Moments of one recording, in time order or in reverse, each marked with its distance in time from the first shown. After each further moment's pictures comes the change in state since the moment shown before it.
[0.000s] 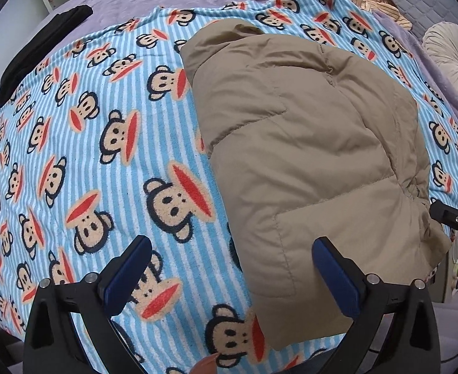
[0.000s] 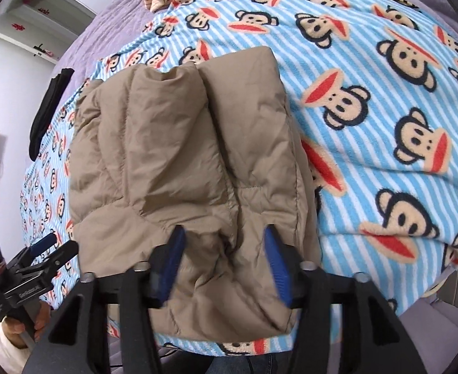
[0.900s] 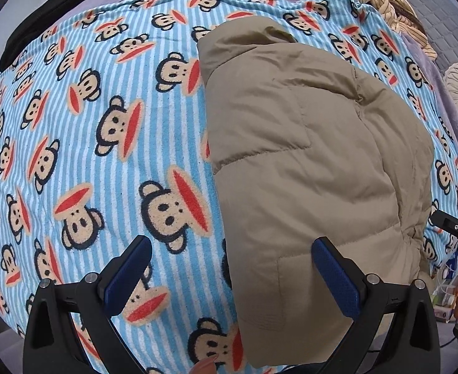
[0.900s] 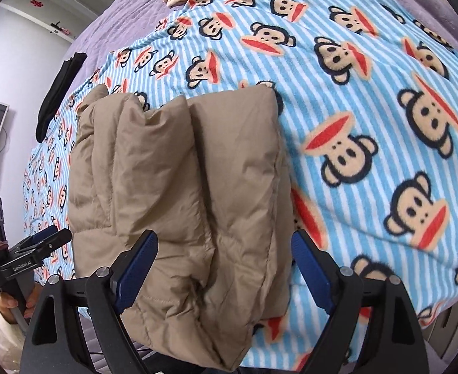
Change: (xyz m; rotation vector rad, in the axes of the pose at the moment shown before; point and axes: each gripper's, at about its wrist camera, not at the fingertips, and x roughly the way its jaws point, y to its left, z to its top) left arm 0.018 0.014 0.031 -0.160 0.068 -0.053; right arm 0.000 -0.016 0.055 -0.125 0.058 0.028
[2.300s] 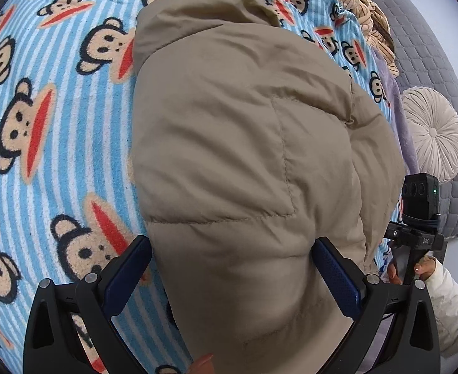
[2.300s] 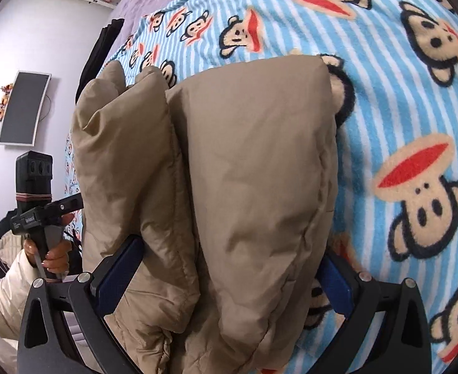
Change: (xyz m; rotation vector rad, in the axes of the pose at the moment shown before) left arm 0.068 0.011 0.050 -0.036 0.114 -0.429; right arm 0.076 -0.008 0.051 -0.098 0.208 0.285
